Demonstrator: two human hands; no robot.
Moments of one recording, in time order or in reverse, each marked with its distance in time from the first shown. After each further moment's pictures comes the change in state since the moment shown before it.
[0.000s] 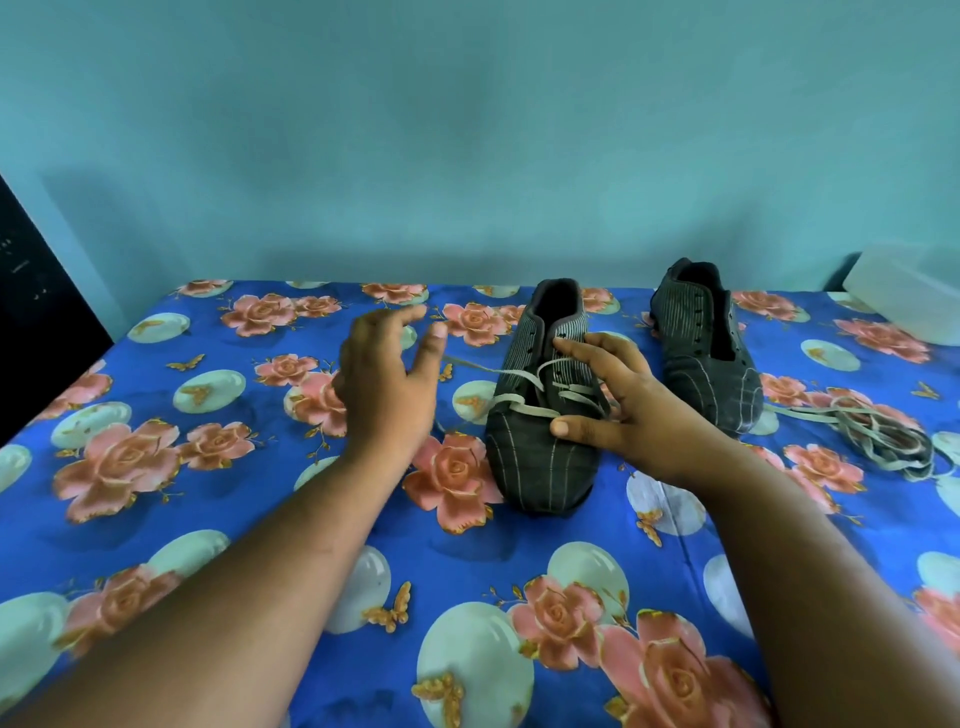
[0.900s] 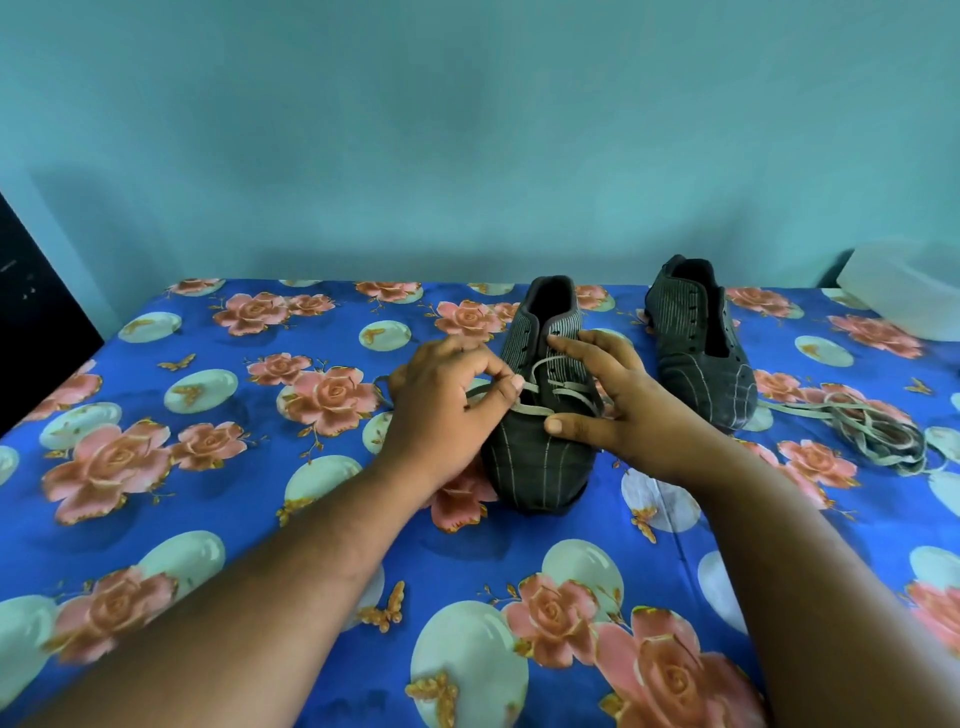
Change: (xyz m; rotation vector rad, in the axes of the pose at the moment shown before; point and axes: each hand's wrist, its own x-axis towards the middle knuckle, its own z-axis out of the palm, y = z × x) left_hand -0.030 0.031 0.014 0.061 -0.267 0.259; right_hand -0.001 -0.002 0.000 -0.002 0.001 -0.021
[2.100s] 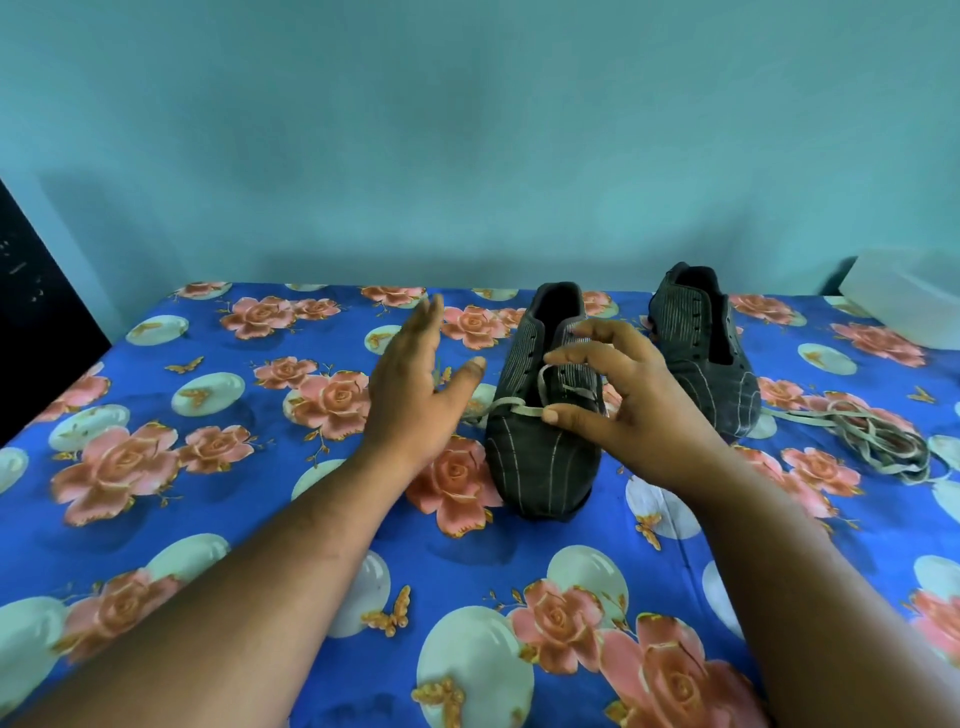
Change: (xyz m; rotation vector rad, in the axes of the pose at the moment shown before) left_hand 0.010 -0.020 -0.017 -0.188 -0.016 -0.221; right_hand 0.000 -0.015 0.003 -0.145 0.215 -0.156
